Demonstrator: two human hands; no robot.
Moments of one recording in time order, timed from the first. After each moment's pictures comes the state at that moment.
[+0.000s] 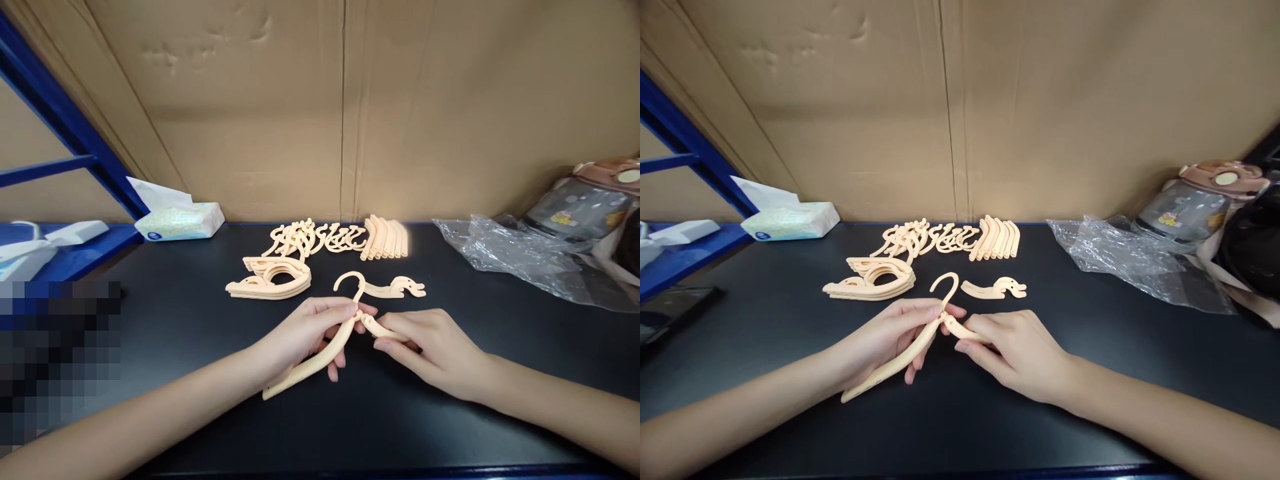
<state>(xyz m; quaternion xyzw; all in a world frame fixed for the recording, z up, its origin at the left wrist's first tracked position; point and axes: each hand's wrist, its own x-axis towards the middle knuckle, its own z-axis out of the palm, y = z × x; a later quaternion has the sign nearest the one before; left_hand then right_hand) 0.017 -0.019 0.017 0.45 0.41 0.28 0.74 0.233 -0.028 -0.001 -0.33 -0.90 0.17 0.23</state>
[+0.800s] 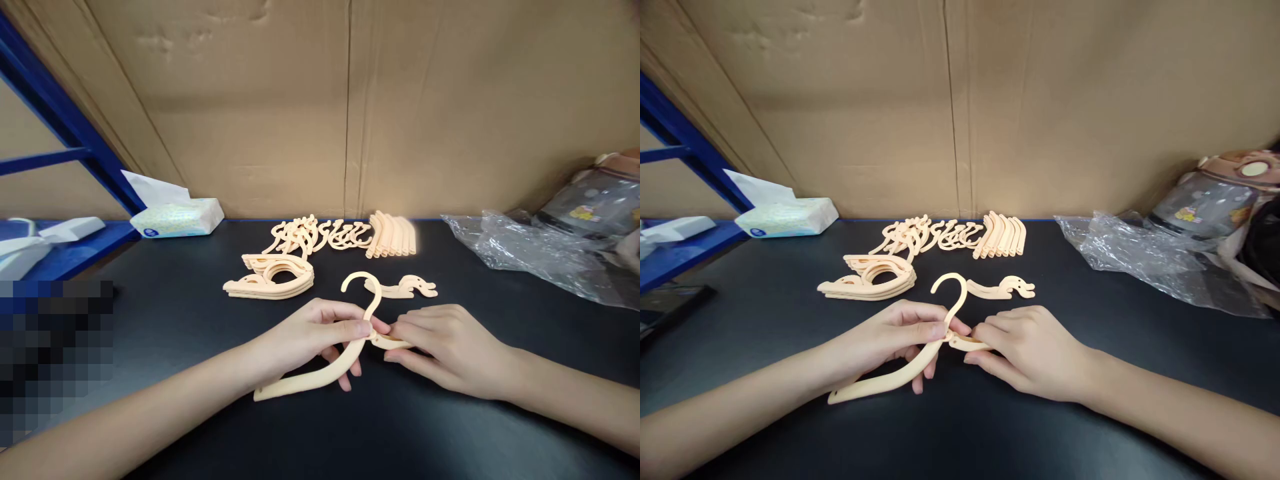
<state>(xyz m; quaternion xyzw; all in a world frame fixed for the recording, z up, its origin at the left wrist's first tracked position) 0.007 -0.012 0.014 0.52 0.36 0.20 0.74 0.241 -0.016 -0.008 -0.26 -0.94 0.04 0.20</state>
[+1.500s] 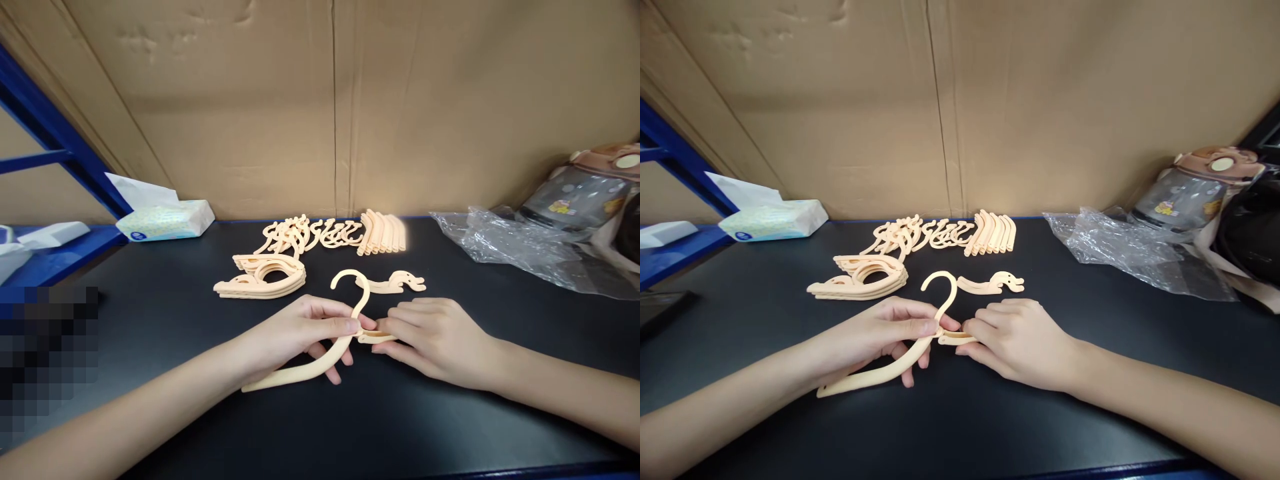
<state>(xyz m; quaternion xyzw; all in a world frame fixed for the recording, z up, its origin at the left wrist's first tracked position) 0.007 -0.011 0.018 0.53 0.39 0.18 0.73 0.240 -0.017 -0.012 -0.26 -0.94 -0.06 0.23</state>
